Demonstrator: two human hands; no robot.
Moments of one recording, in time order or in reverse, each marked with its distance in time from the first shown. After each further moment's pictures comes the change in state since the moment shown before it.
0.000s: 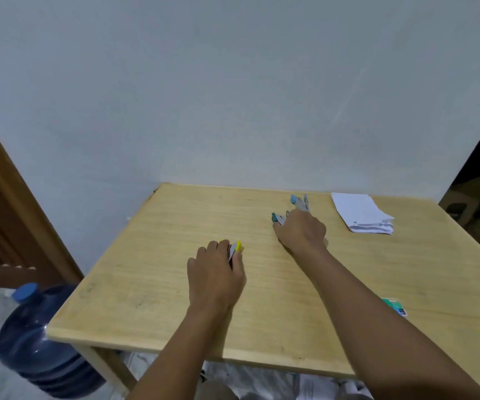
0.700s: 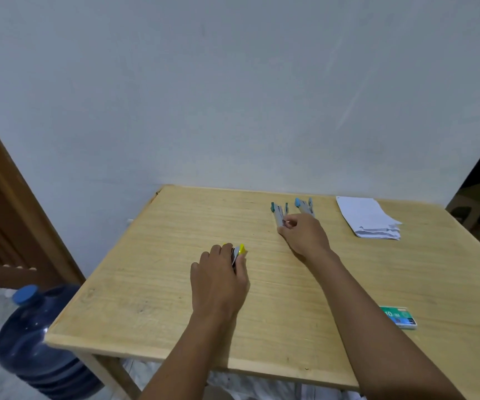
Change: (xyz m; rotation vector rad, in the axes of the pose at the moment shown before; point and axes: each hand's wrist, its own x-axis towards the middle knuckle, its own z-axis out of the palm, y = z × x) left_hand 0.002 -0.001 0.004 -0.020 0.003 -0.003; right_hand 0.007 0.009 0.007 0.392 -0.081 -0.053
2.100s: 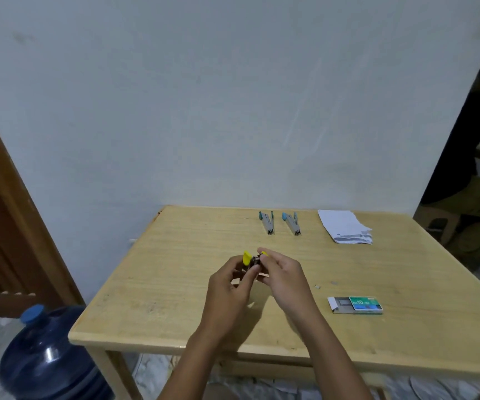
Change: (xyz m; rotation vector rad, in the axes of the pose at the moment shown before) left_hand -0.042 0.025 -0.055 -0.951 -0.140 0.114; right_hand -0.151 -0.050 -0.021 0.800 -0.085 0.048
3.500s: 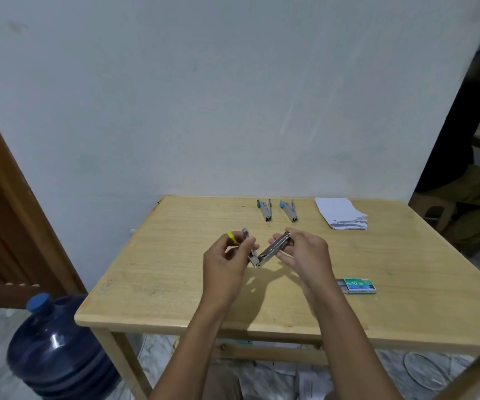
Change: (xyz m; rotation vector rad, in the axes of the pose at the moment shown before) left_hand 0.000 0.033 -0.001 -0.293 0.155 -0.201; right_hand -0.006 -0.020 -0.029 0.349 0.212 0.127
